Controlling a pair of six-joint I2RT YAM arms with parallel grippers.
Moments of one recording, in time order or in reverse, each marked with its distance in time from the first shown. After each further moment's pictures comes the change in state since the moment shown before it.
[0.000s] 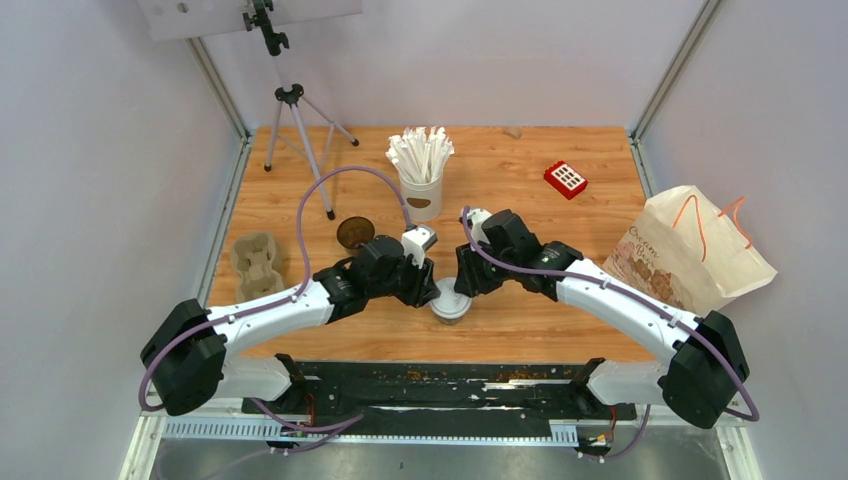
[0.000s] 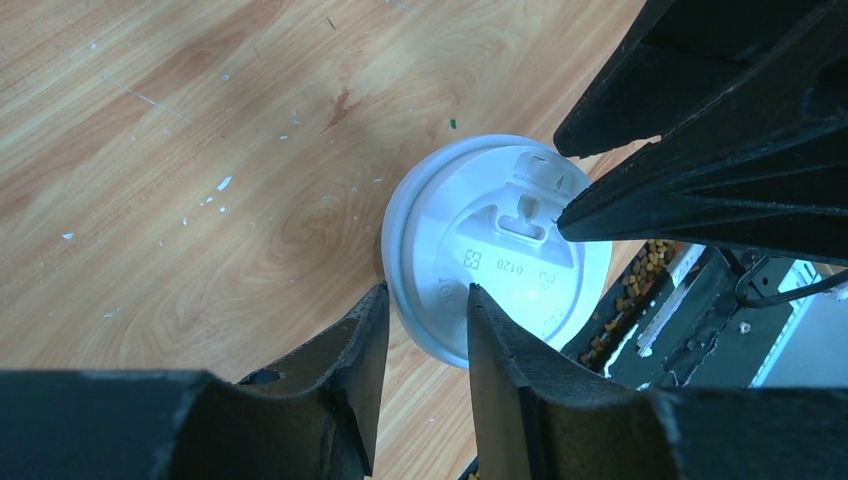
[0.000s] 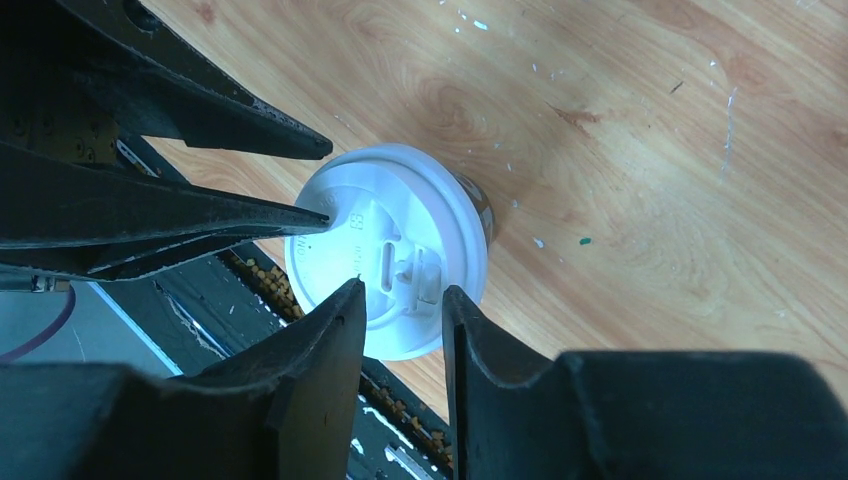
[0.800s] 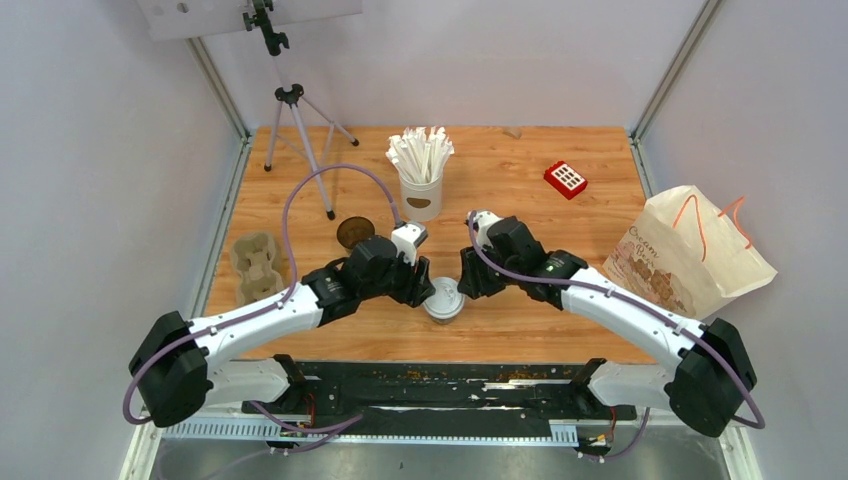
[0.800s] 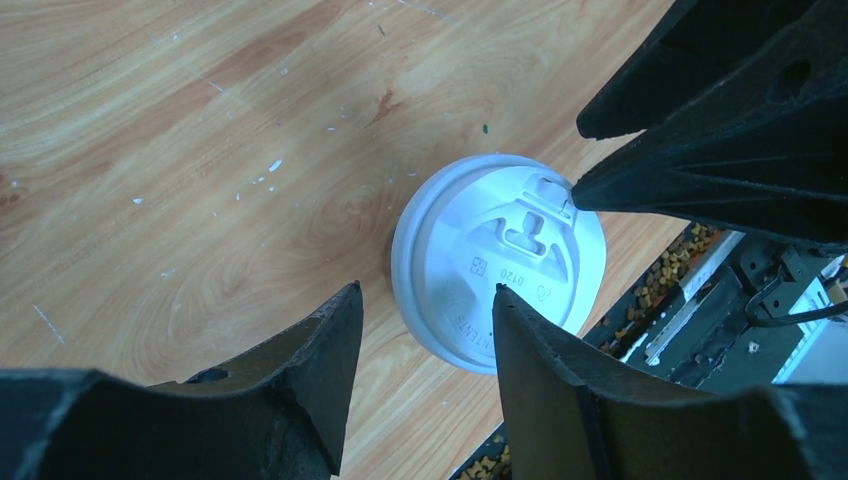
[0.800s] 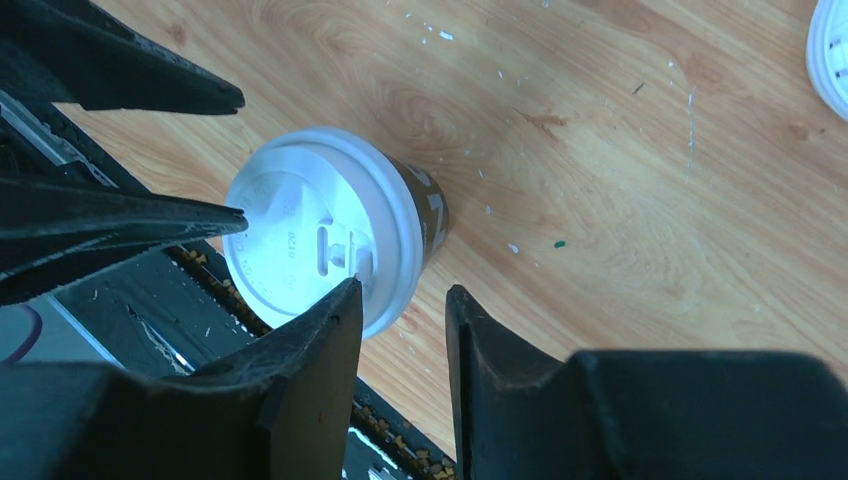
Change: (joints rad) left arm -0.001 -0.085 0.011 -0.083 -0.087 -0.027; right arm 0.000 -0.065 -0.093 0.069 0.059 0.020
